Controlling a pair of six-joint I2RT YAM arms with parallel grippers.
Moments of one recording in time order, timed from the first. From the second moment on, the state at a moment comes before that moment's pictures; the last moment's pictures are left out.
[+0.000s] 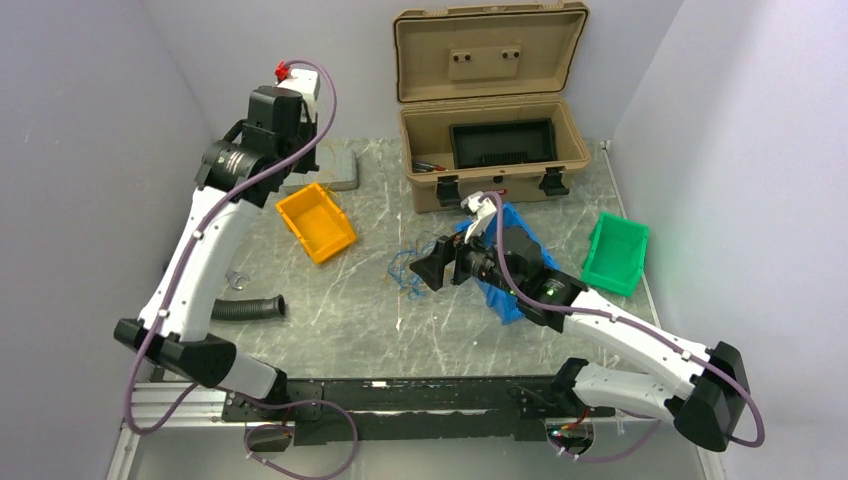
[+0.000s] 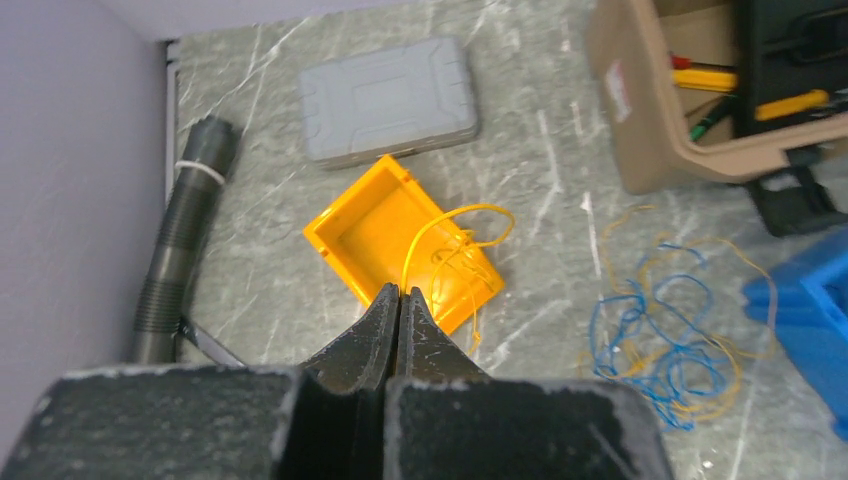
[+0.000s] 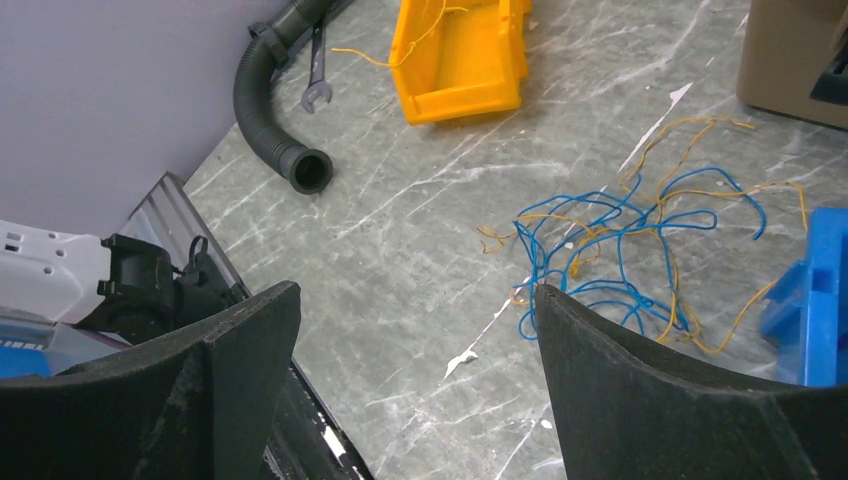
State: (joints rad) left arm -0.41 1.44 1.88 -0.97 -0.32 -0.09; right arm 0.85 1.03 0.77 0.02 -0.08 0.44
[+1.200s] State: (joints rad) left arm -0.13 1.70 1.40 -0.69 -0.30 -0.40; right arm 0.85 0.98 0.78 -0.08 -0.04 0.40
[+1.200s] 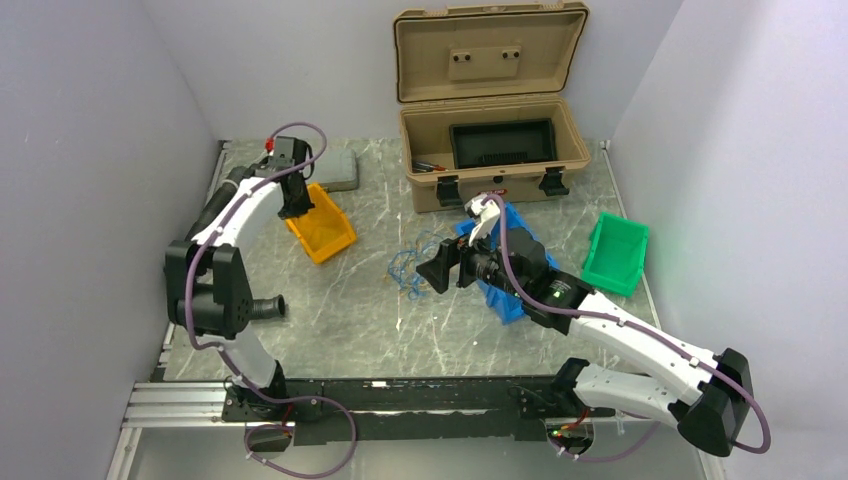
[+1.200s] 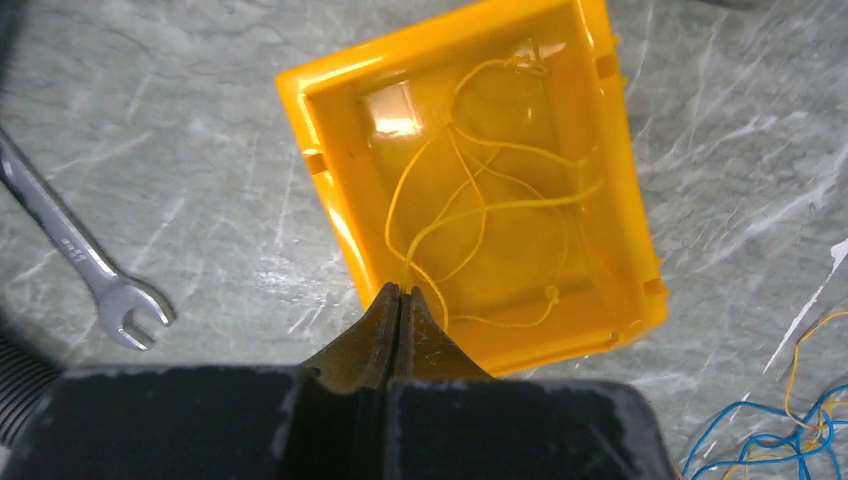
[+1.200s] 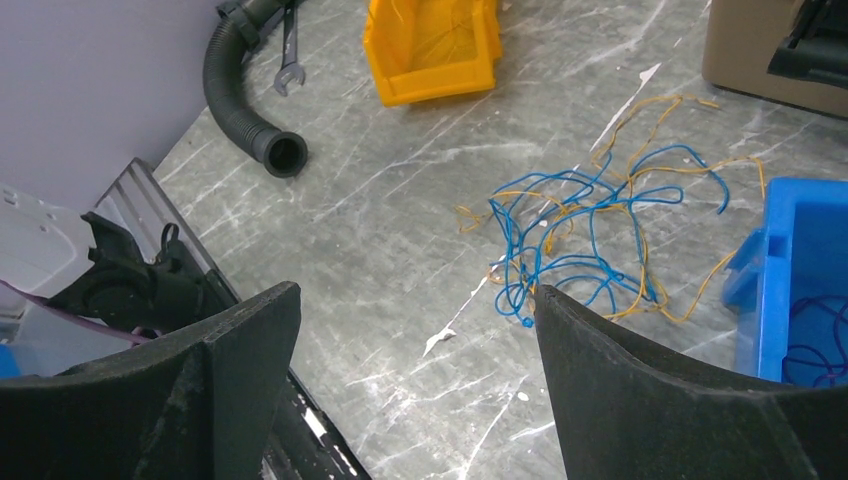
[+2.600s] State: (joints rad) left arm -0.23 1.05 1.06 -0.68 0.15 -0.35; right arm 0.89 1.77 1.10 -0.24 0.02 0.39
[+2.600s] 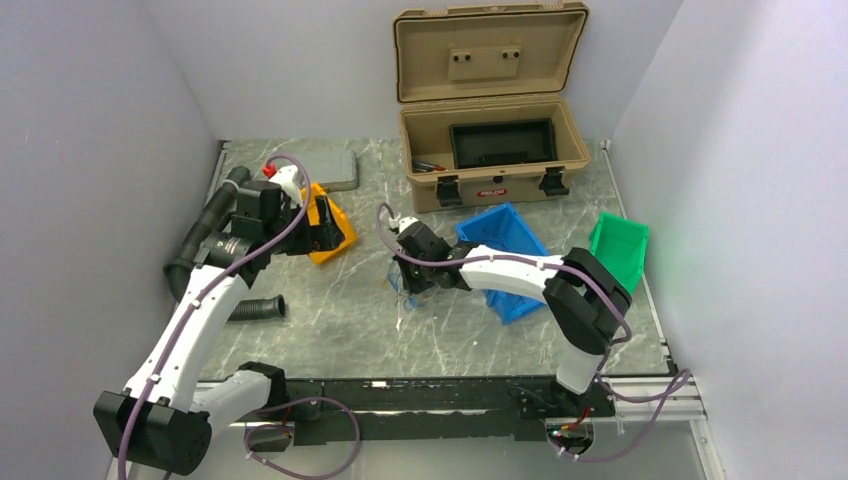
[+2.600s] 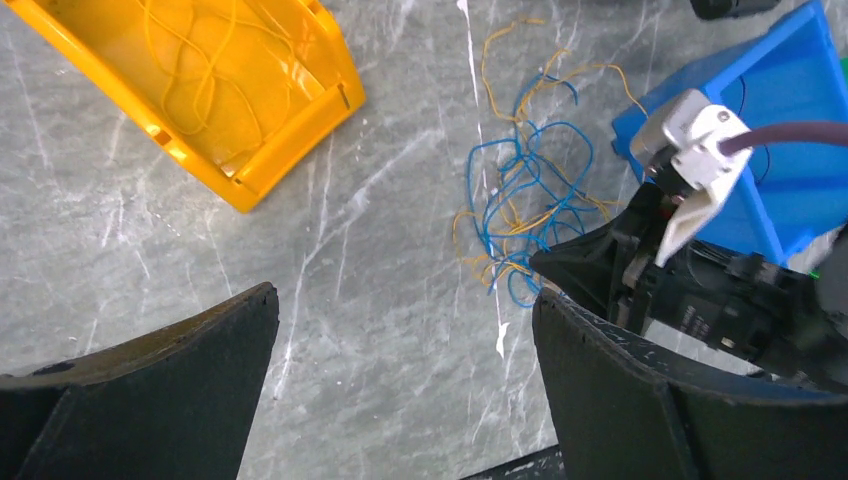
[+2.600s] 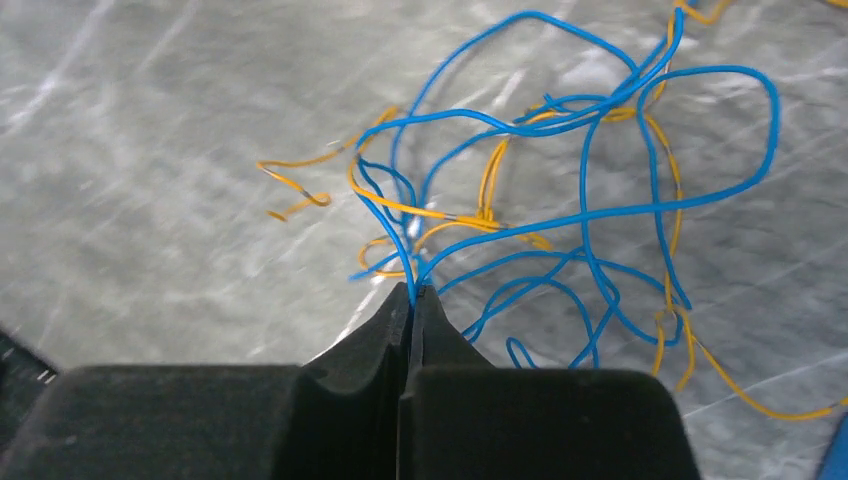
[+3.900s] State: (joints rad) left arm -0.37 0.93 0.54 0.00 0.63 -0.49; right arm 0.96 1.31 1.21 -0.35 -0.03 0.47
